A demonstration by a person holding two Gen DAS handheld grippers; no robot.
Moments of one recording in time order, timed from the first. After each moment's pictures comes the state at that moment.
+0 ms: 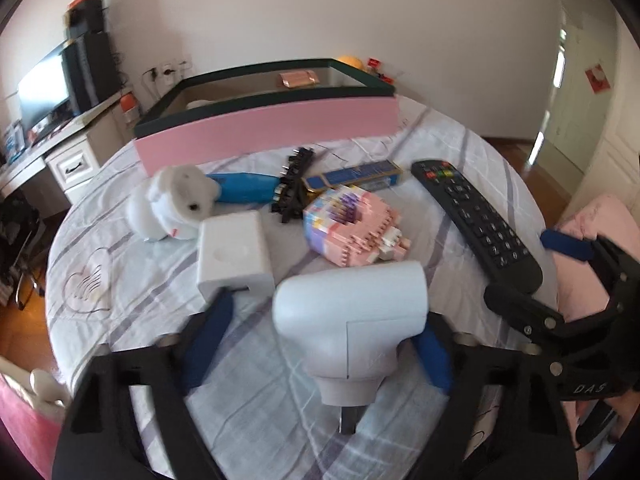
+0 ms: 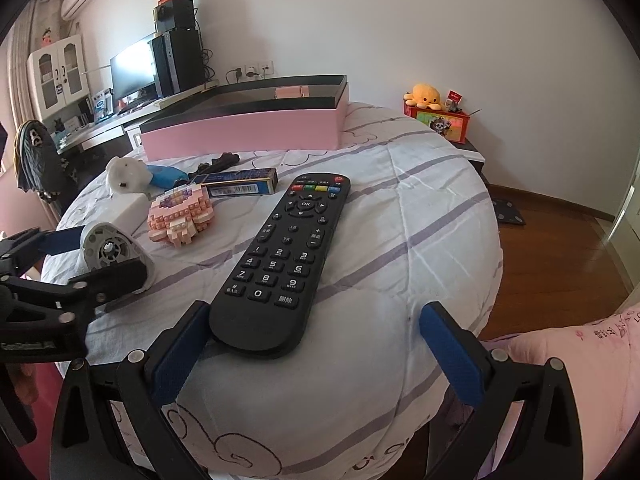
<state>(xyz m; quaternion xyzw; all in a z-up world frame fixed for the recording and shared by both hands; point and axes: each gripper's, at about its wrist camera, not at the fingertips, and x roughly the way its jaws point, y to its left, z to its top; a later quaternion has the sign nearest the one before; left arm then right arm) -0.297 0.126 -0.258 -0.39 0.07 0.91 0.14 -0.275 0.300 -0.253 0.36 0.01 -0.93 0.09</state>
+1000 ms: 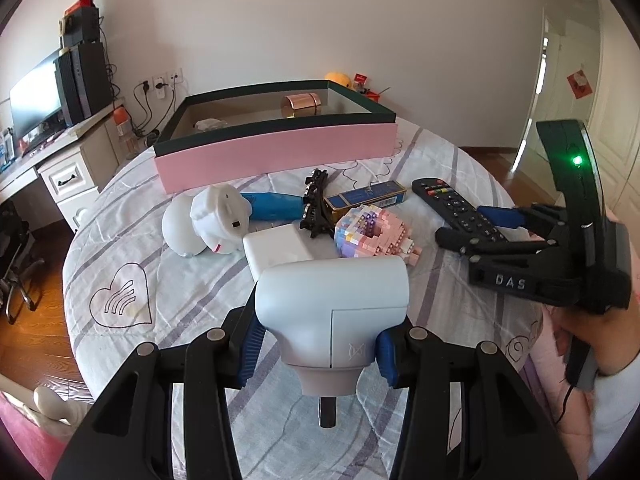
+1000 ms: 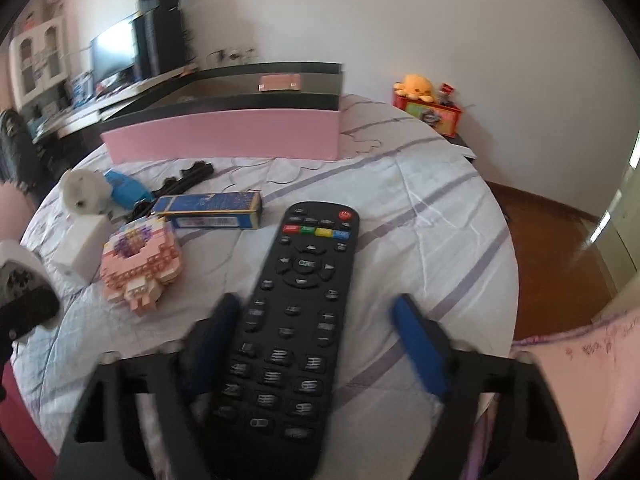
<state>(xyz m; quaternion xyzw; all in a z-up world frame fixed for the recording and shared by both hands) -0.288 0.086 -0.233 -0.36 0.05 0.92 0.16 -0.331 0.277 -0.249 0.40 0.05 -0.91 0.08</state>
